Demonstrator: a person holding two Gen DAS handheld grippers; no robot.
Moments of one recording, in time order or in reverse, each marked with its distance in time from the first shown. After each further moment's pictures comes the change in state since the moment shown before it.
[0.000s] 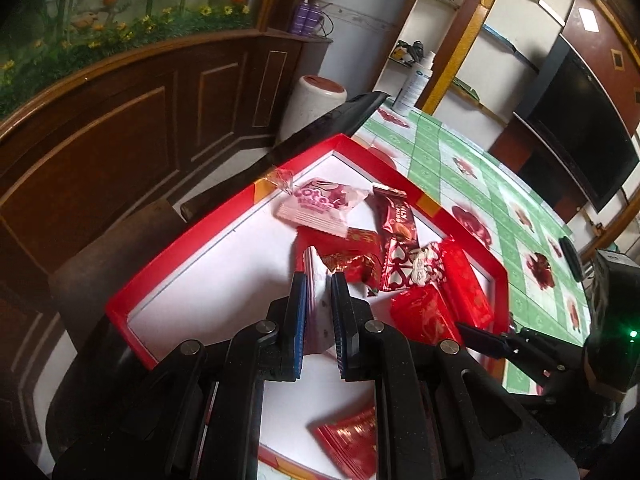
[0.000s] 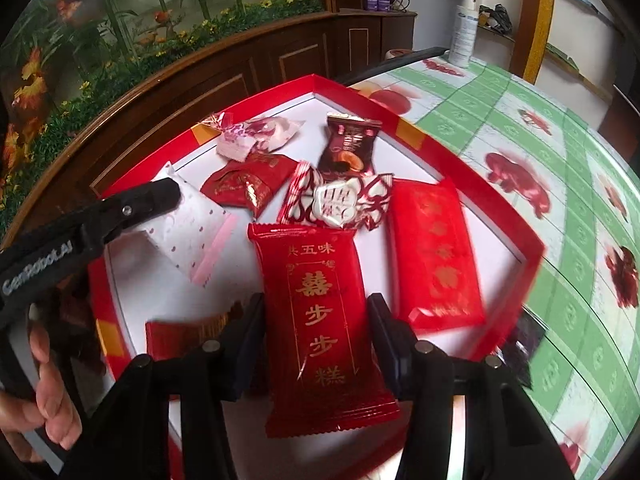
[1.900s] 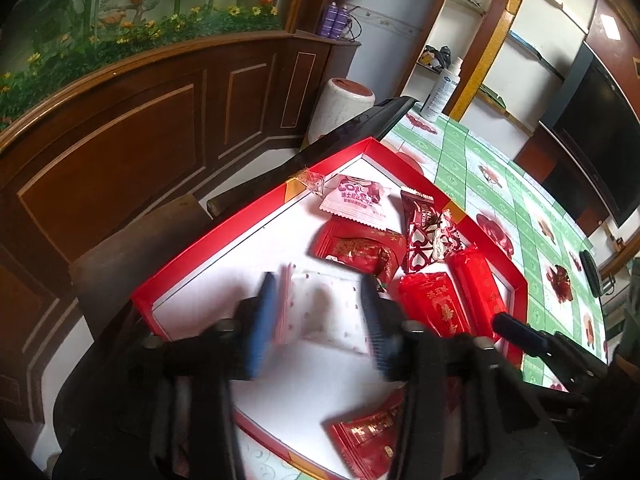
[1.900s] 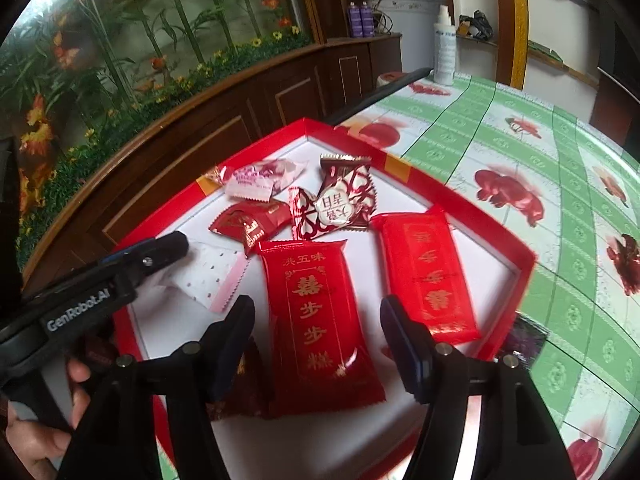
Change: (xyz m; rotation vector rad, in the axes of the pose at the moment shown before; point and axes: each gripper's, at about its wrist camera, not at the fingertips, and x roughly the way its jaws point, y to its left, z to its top) left arm -0.007 0.003 -0.005 -0.050 -0.012 0.092; right arm -0.027 -0.012 0.000 0.098 -0.139 0.051
